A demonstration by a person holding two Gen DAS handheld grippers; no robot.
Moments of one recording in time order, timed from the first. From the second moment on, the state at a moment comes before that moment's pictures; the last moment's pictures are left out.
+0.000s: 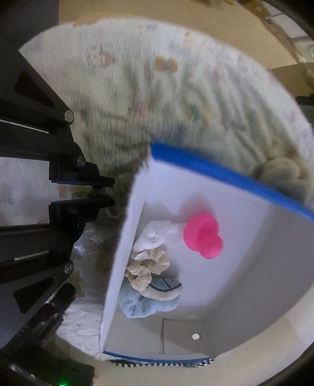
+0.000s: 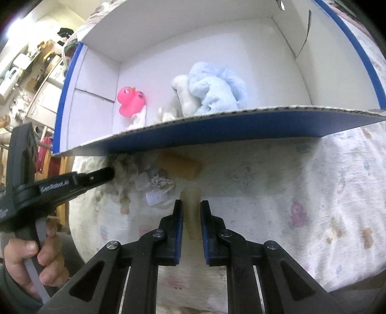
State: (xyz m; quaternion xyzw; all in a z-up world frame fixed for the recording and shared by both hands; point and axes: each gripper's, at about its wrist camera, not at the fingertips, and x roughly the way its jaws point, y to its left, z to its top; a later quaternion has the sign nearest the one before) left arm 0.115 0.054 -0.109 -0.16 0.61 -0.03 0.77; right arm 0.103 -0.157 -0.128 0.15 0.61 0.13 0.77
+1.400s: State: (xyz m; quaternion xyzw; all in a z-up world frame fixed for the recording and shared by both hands) left arm 0.079 0.028 0.069 0.00 0.44 -0.04 0.90; right arm 0.071 -0.198 -0.003 0.22 0.50 0.18 0.82
